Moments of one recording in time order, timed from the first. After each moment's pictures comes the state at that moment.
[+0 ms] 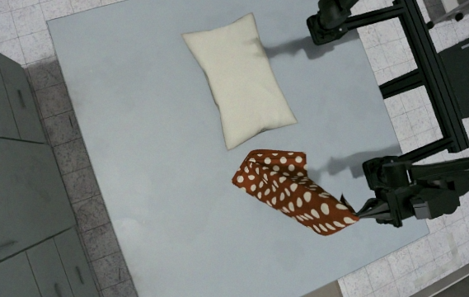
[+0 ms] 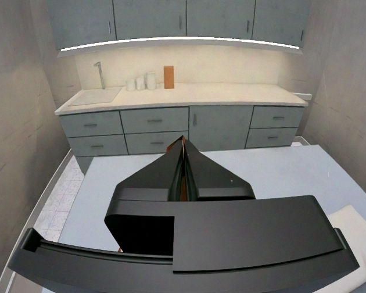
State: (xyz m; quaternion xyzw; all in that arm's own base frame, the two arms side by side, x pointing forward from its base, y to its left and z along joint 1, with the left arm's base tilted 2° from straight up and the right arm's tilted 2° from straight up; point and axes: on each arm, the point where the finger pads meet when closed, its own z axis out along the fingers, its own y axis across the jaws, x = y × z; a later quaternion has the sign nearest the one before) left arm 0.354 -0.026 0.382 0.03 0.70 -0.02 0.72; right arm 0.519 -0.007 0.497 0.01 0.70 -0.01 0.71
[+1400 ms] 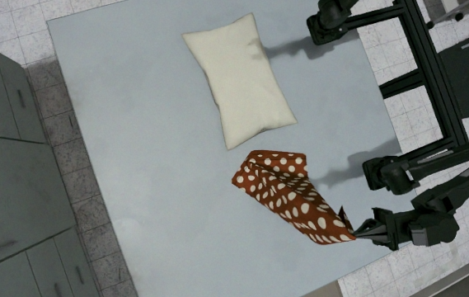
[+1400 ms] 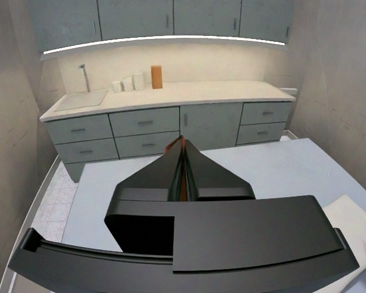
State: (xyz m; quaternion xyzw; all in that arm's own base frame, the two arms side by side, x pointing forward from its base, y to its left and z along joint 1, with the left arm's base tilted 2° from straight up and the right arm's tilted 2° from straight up) left arm 0.378 0.018 0.382 0.06 0.70 -0.05 0.71; right arm 0.519 0.001 0.494 0.00 0.71 0.00 0.71
